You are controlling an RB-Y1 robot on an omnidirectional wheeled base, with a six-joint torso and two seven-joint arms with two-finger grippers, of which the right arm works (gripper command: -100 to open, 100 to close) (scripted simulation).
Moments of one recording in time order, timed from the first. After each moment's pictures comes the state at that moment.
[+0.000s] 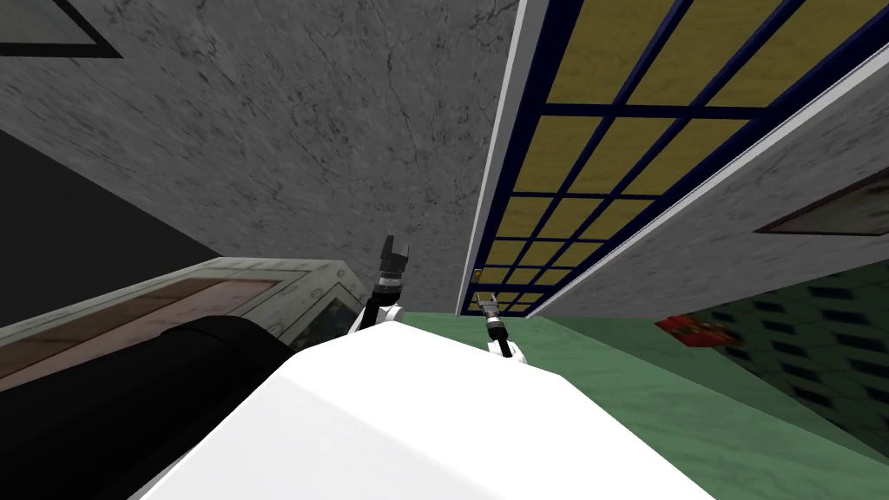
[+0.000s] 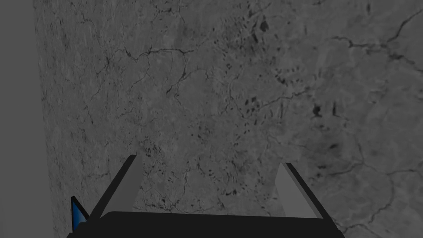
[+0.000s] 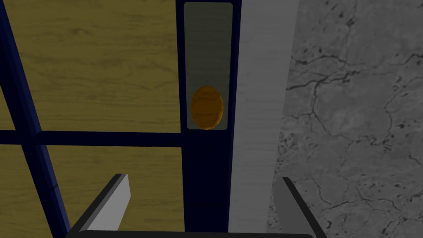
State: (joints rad) arm -0.19 0.00 -0.24 -0.54 0.49 -0.90 1.29
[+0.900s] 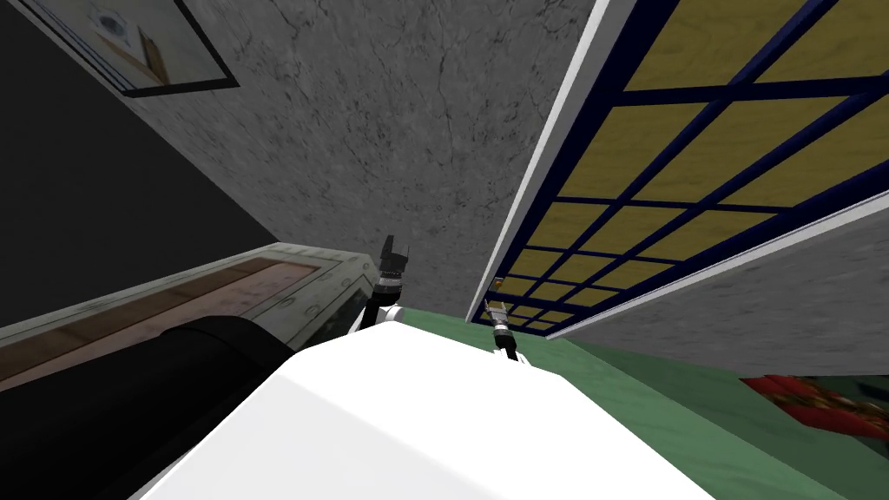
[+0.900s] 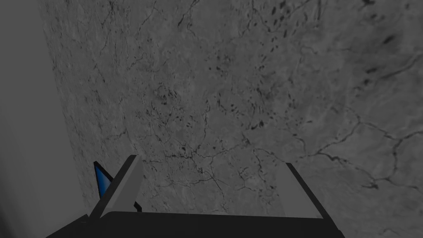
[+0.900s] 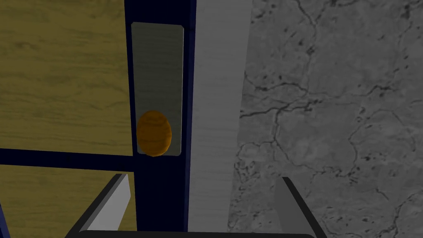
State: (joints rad) arm -0.16 -0.03 -0.30 -0.51 0.41 -0.89 1.37
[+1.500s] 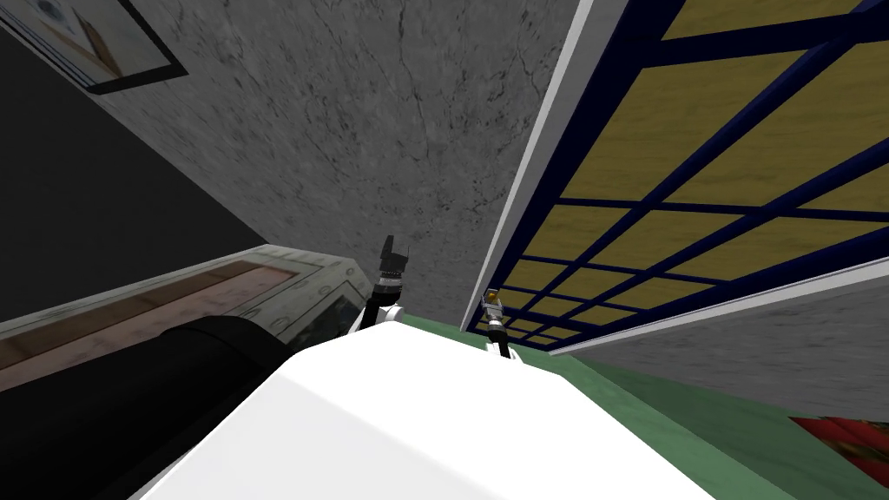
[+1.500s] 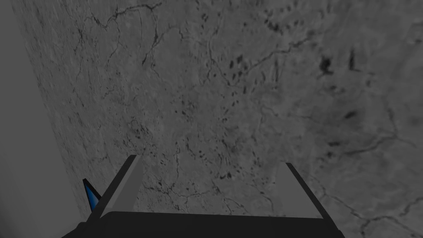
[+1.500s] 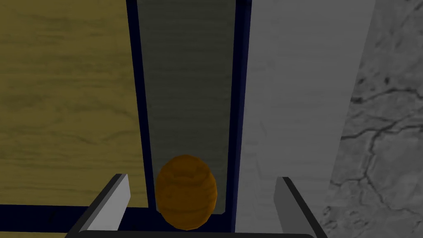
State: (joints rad) arm -0.18 0.04 -0.32 -0.51 0.36 -0.90 1.43
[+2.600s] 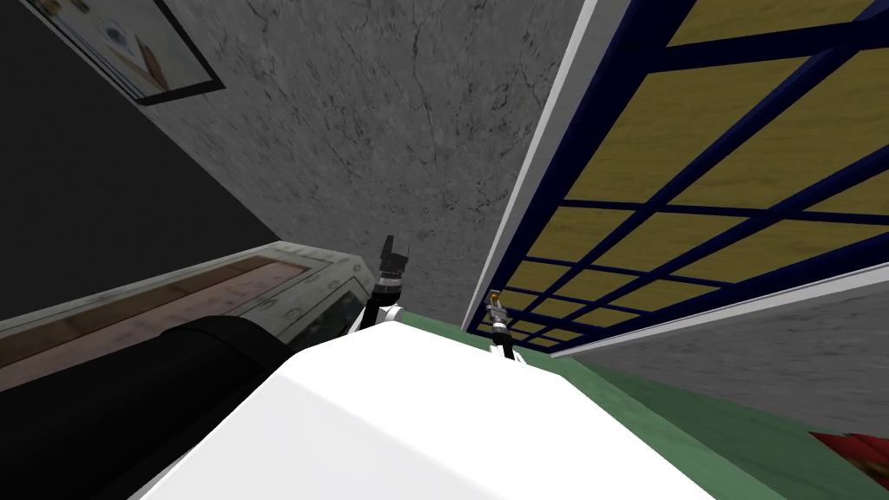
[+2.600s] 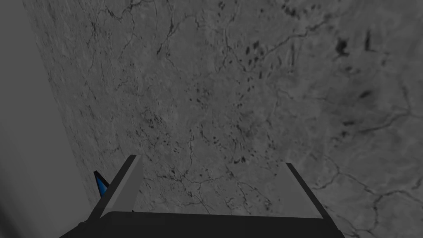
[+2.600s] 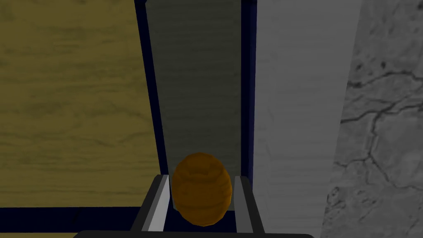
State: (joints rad) arm -0.17 0.01 -0.32 -0.51 0.32 -0.90 1.36
